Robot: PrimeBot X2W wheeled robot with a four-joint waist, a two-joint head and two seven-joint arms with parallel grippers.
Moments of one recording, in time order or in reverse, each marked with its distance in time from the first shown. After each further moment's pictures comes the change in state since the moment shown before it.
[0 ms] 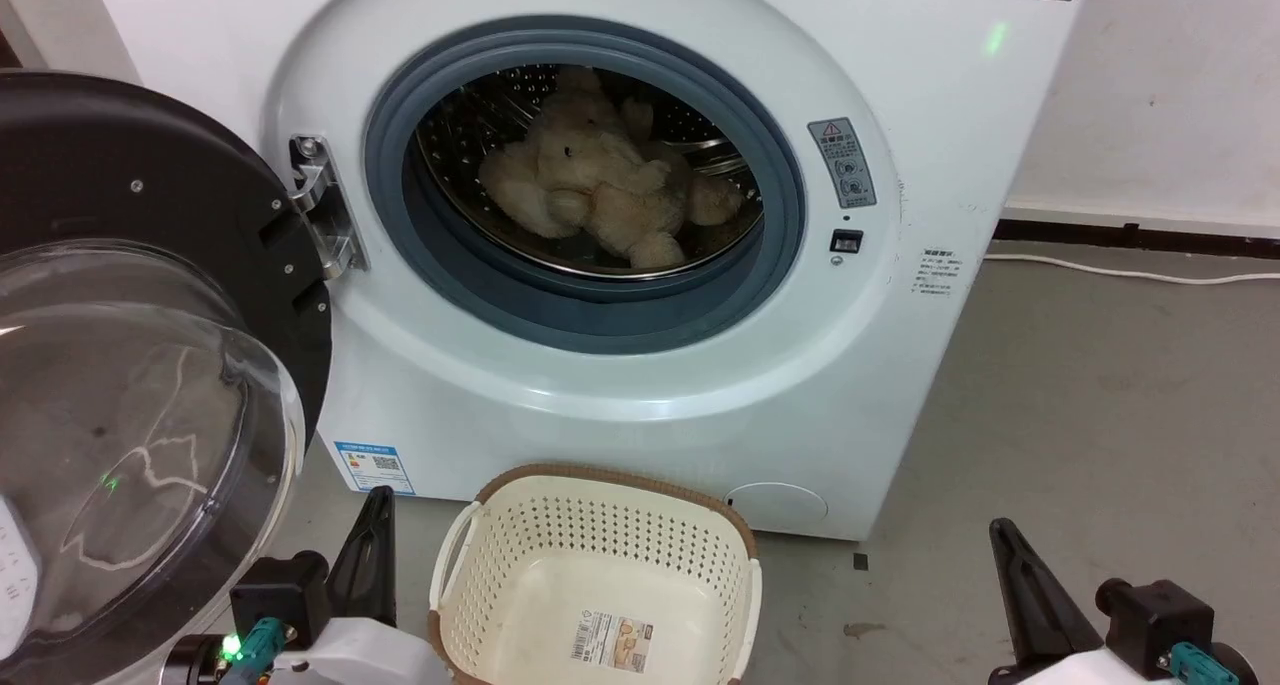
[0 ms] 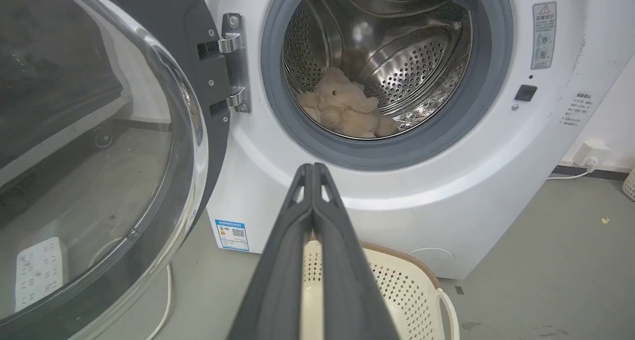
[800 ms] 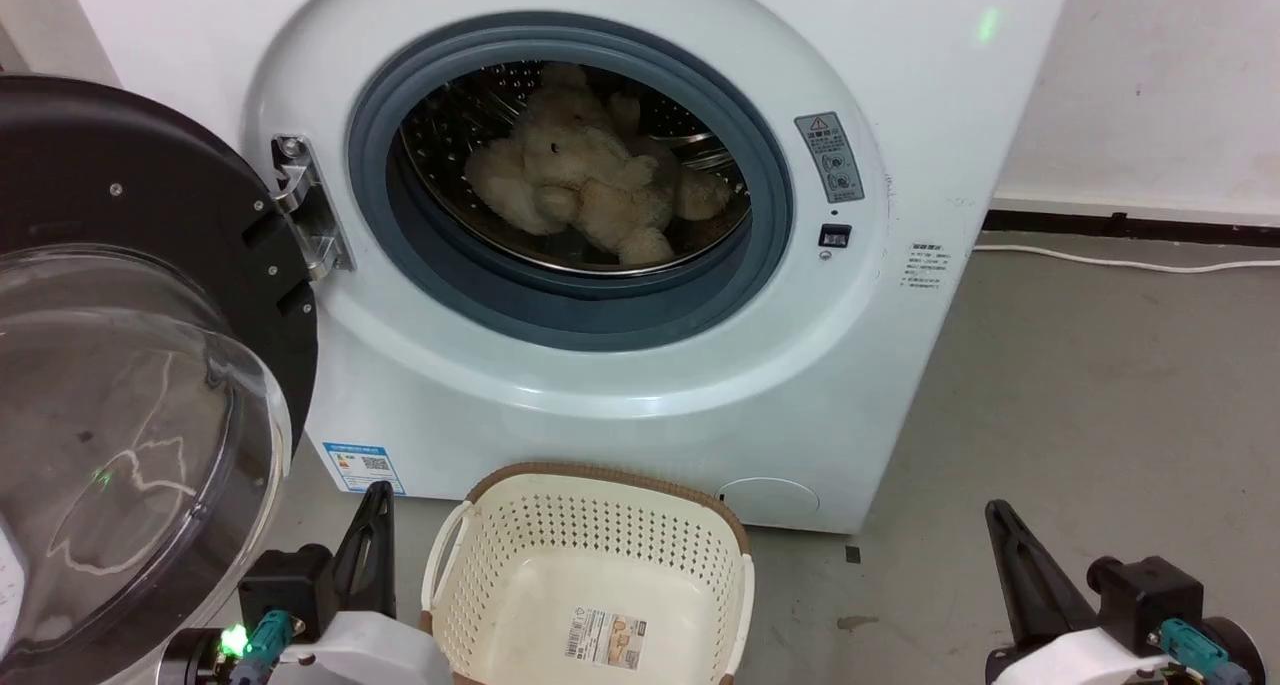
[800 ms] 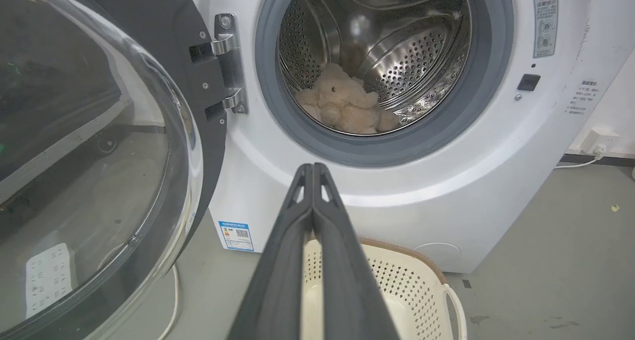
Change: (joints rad) left arm -0.001 -0.029 0.029 -0.016 0.069 -0.010 0.032; right arm -0.022 0.000 -0.001 -0.019 -0.043 0.000 0.037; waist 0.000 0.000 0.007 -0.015
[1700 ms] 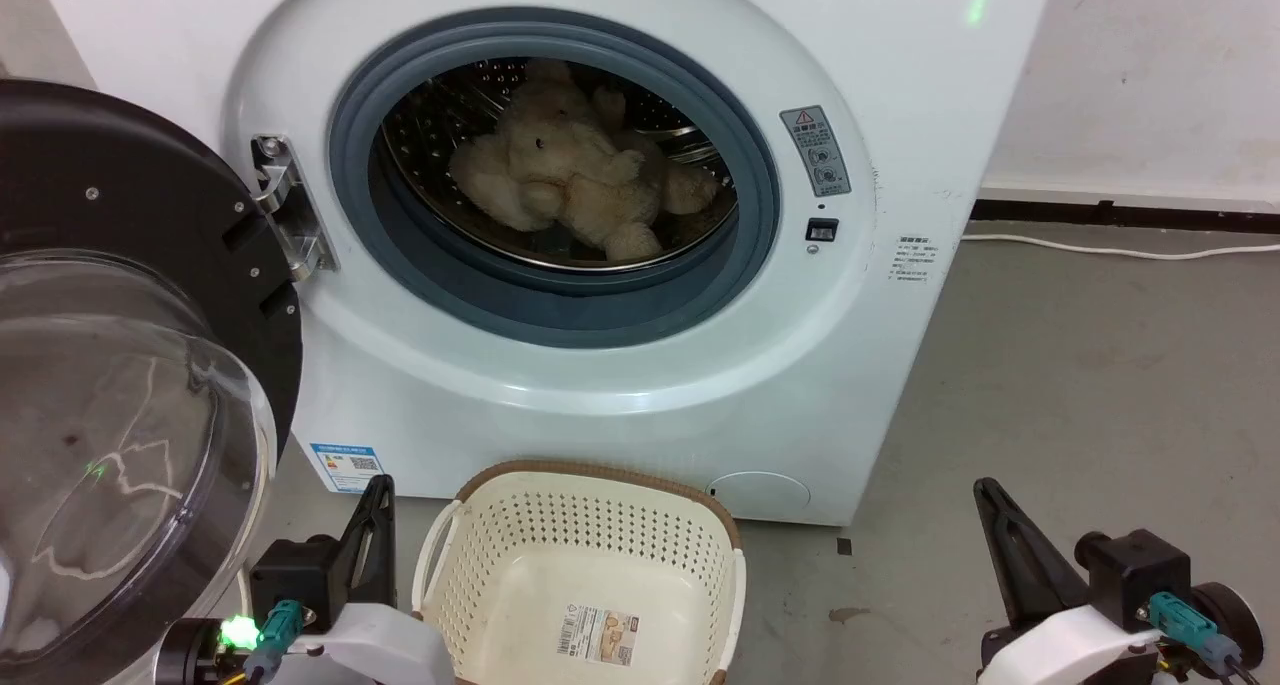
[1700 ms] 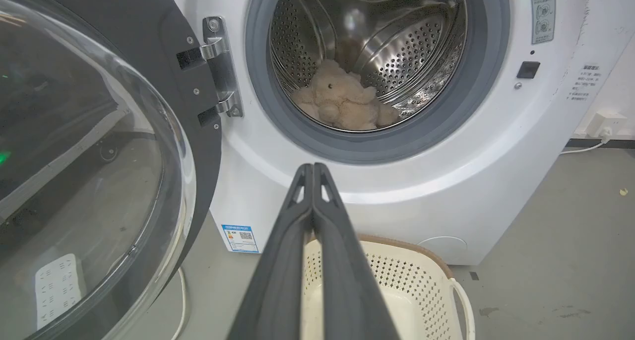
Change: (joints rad) left arm -0.005 -0.033 0.033 -0.020 0.087 -0.016 0.035; right arm -0.036 0.000 -0.001 -0.028 -0.044 0.000 0.044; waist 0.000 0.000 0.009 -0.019
